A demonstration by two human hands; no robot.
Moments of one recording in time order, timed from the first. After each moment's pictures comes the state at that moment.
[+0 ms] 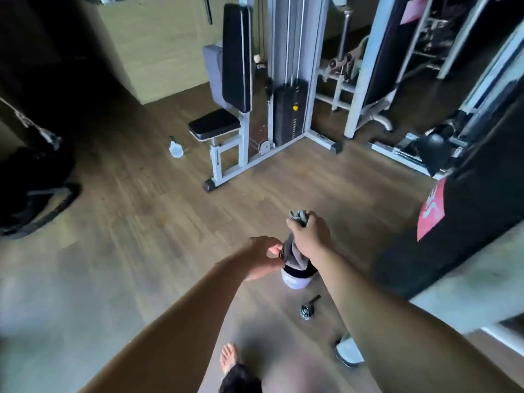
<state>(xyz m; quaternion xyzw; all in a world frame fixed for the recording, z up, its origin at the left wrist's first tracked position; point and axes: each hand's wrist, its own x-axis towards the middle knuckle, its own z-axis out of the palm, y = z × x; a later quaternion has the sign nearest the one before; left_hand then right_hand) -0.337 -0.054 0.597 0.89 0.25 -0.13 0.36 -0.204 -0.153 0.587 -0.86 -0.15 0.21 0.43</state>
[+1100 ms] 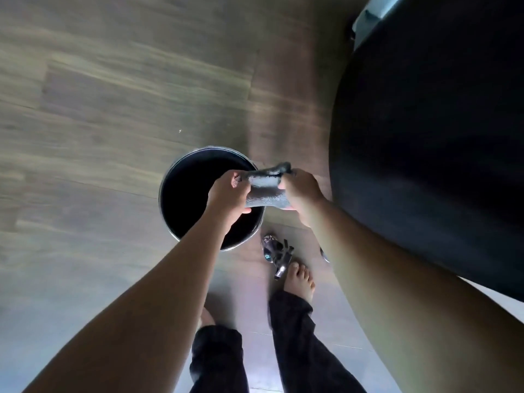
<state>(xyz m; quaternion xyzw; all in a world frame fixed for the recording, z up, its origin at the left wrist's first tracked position) 0.027 -0.008 -0.010 0.70 0.36 -0.27 0.55 0.064 -0.161 0.025 -0.76 0.32 0.36 0.43</state>
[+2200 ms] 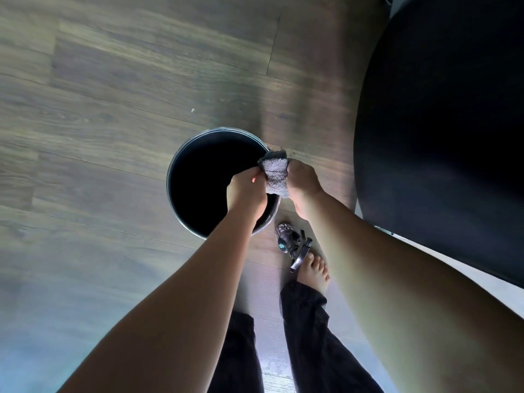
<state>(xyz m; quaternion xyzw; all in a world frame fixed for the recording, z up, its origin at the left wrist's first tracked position) 0.008 -0.024 -0.032 0.79 0.35 -0.25 0.43 0.047 -0.130 -0.039 -0.68 0.39 0.33 0.52</state>
